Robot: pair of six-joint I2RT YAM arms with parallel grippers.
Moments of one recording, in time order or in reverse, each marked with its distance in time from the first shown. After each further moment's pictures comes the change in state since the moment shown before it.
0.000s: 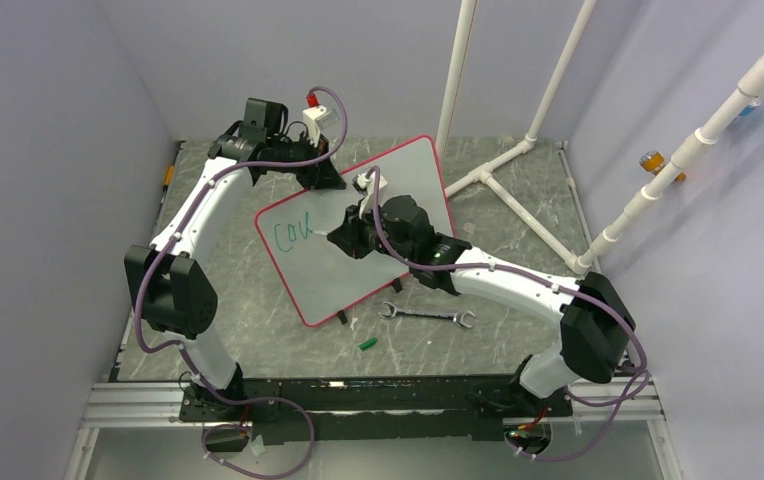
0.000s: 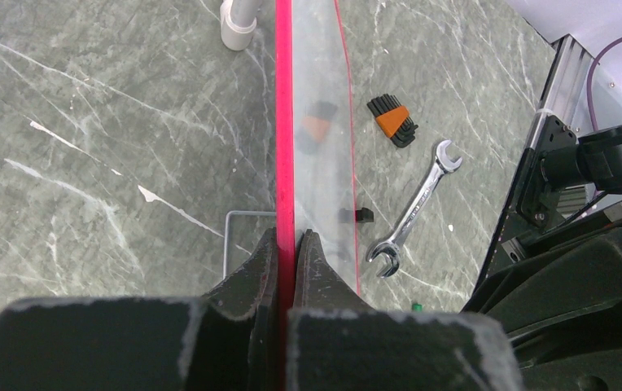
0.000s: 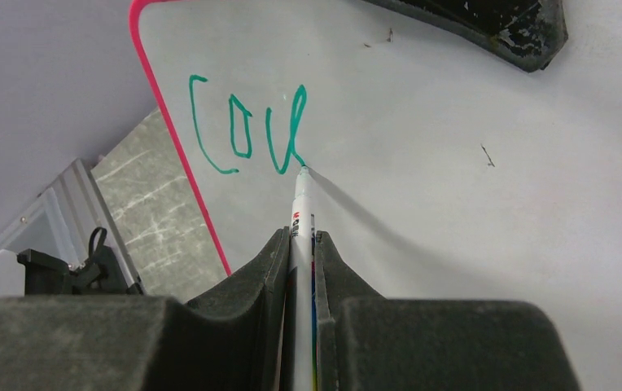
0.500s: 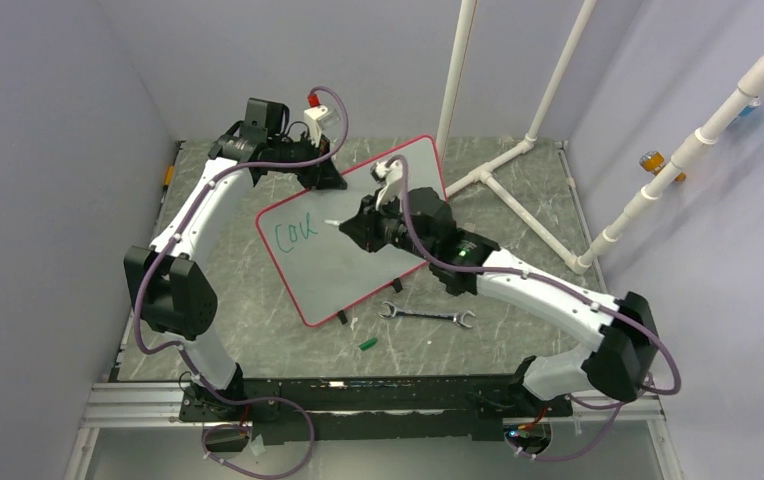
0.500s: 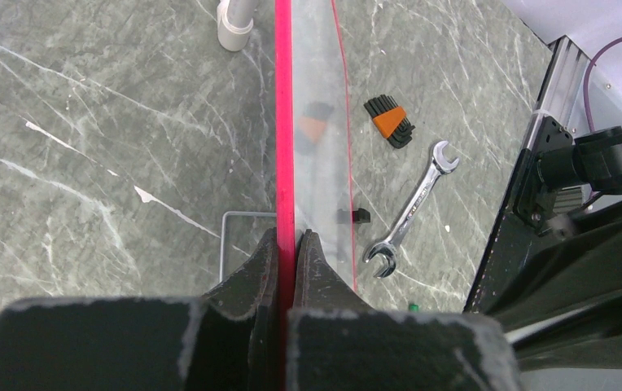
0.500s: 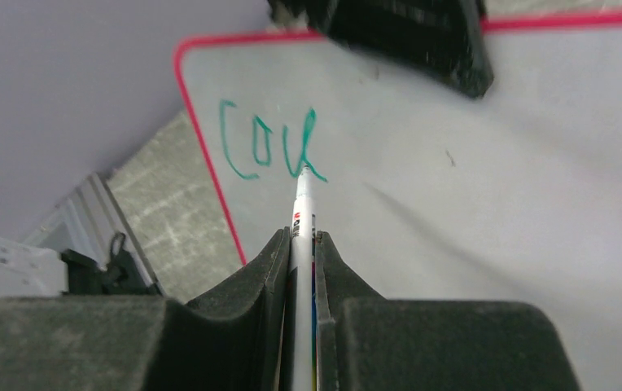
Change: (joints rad) left arm -0.005 -0.004 0.000 0.000 -0.003 -0.009; right arm -0.006 -0.116 0.018 -0.136 0.020 -0.015
